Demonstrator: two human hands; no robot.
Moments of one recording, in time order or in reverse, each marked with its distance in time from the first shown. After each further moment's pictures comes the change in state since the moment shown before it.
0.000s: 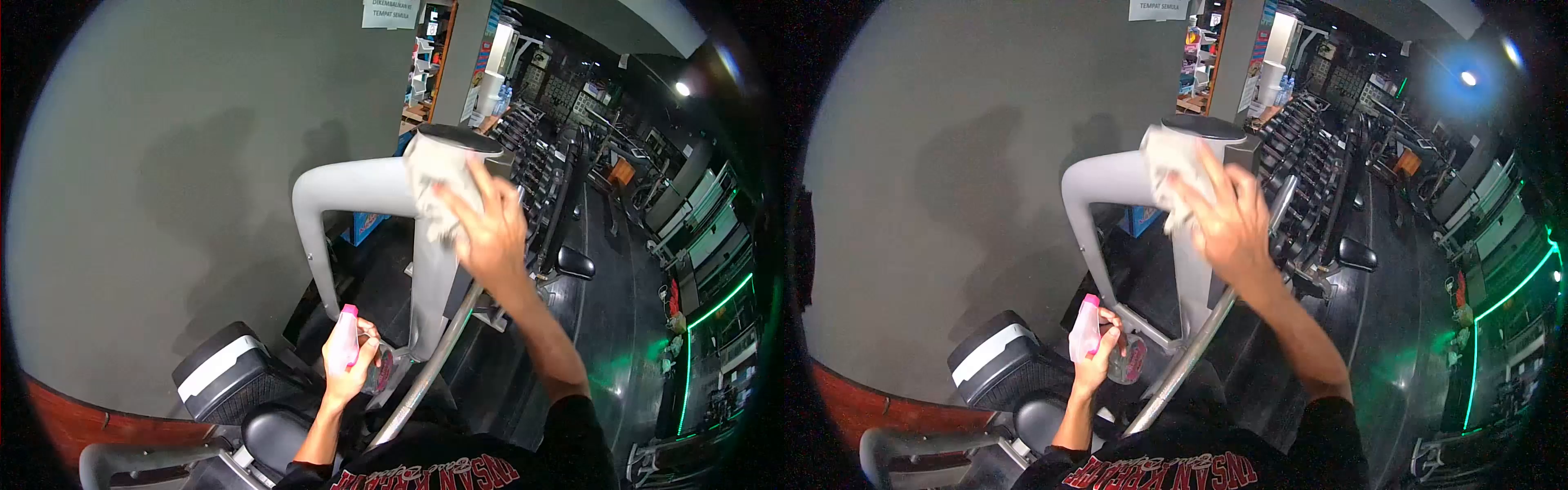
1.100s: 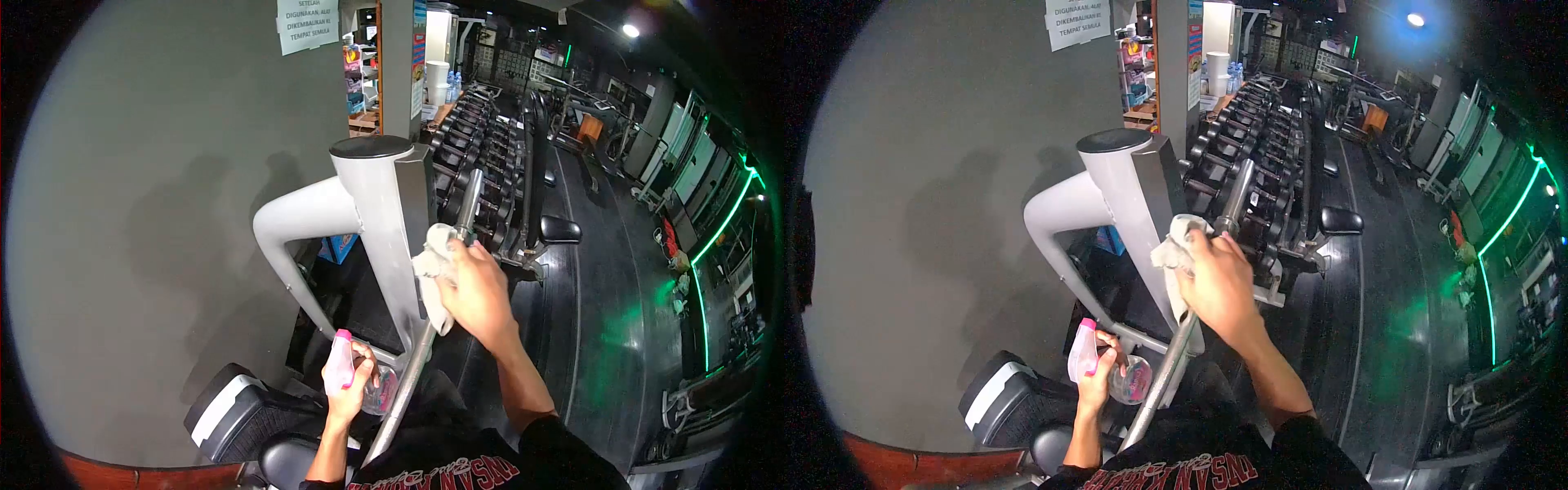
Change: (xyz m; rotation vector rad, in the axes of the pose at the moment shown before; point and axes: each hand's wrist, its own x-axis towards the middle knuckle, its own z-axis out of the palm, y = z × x) left_hand -0.005 -0.017 0.036 -0.085 -0.092 -0.102; right_hand -0.081 0.014 -0.032 0.147 -0.254 0.524
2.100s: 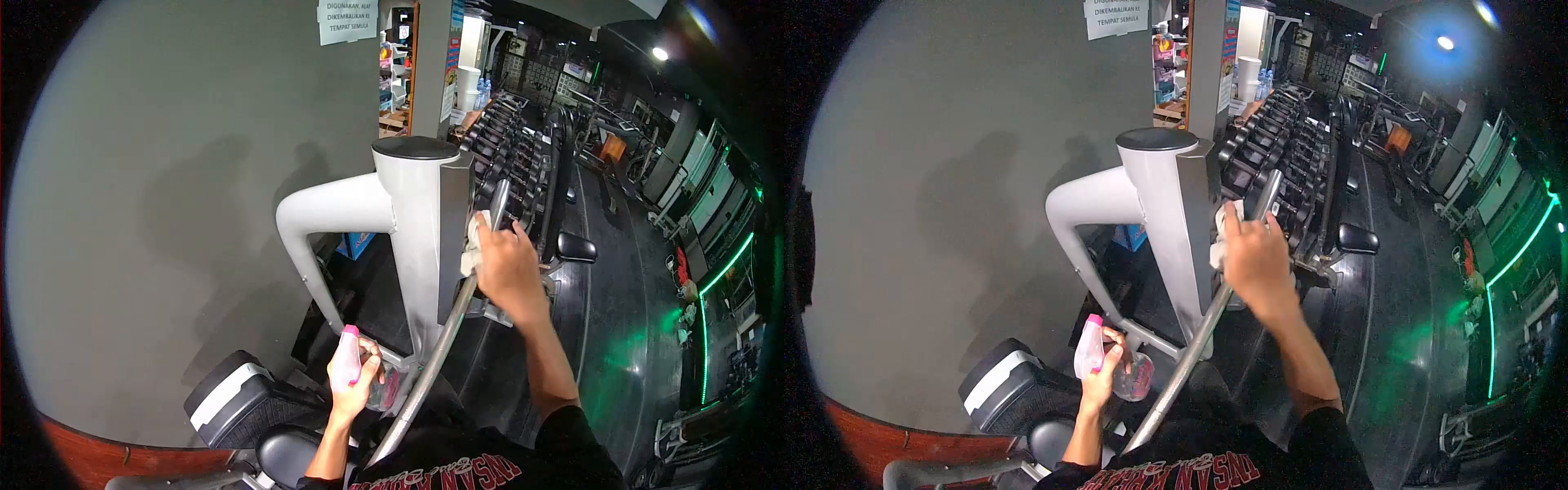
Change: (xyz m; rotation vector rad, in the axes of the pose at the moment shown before) left_hand 0.004 0.009 -0.012 0.032 0.078 0.007; right_hand 0.040 0.027 0.009 -0.374 -0.006 -0.224
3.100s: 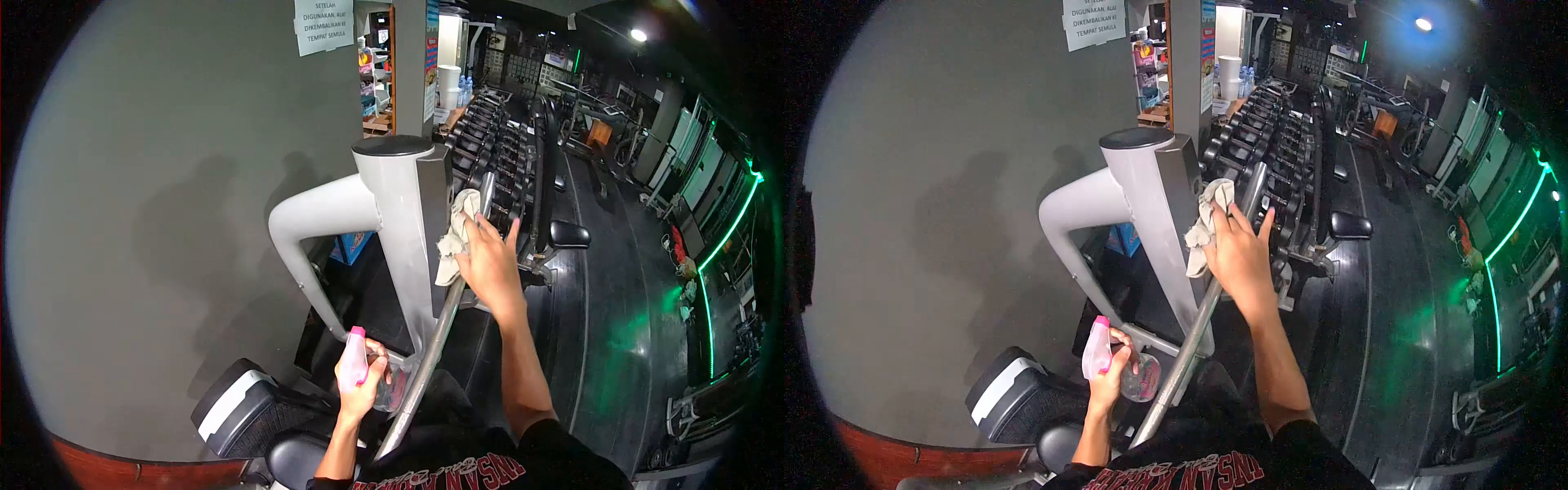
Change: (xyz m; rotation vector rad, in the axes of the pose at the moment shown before) left_hand -0.011 -0.002 0.009 -0.014 -0.058 -0.016; right_hand -0.018 -0.015 0.005 0.163 -0.020 0.196
